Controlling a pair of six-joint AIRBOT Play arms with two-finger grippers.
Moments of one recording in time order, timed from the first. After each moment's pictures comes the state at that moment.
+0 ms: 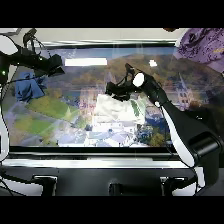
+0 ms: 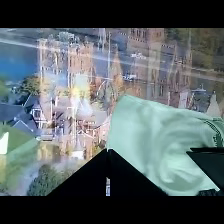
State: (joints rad) left arm -0.09 -1.68 2.04 1.23 -1.43 -1.83; right arm 0.41 -1.76 1.65 -0.95 0.94 1.86
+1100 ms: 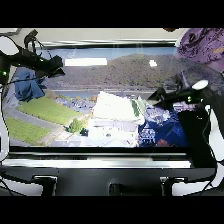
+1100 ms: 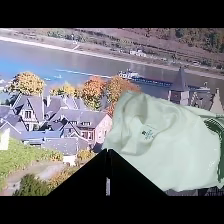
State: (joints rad) left arm -0.09 -1.68 2.03 1.23 -1.43 -1.83; right arm -0.20 -1.65 1.31 -0.73 1.26 1.43
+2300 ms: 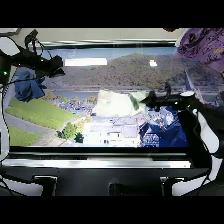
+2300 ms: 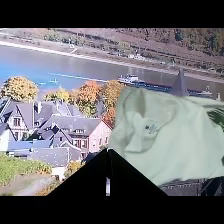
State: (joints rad) left arm -0.09 -1.69 2.03 1.23 -1.42 -1.83; right arm -0.16 -1.74 1.25 -0.43 1.14 1.25
